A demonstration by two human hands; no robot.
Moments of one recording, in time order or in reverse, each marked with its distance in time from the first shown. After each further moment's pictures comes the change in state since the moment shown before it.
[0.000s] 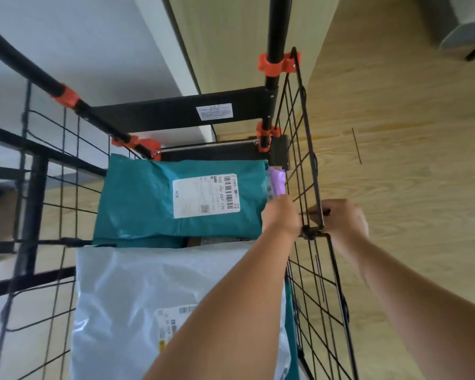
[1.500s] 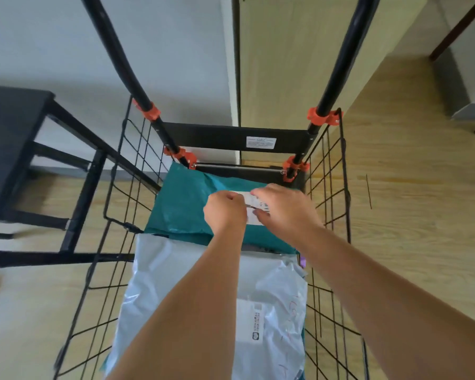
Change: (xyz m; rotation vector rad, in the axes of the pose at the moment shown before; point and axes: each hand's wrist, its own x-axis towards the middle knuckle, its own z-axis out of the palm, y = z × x) left_hand -0.044 -0.084 -0.130 -0.520 0.582 -0.420; right_hand -0.054 -0.175 0.001 -0.432 -0.033 -0.804
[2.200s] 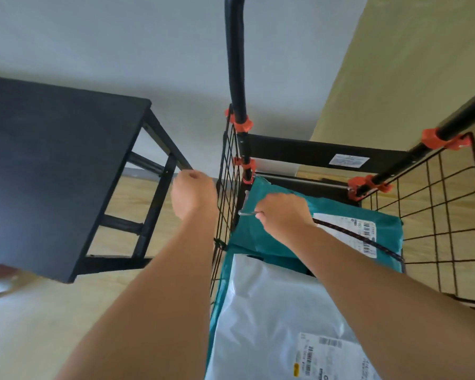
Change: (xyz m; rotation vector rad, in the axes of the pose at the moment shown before) left_hand 0.149 -0.052 -0.186 -0.147 0.377 -0.024; right_hand 0.115 -0.166 0.058 -0.224 -0.225 -0.077
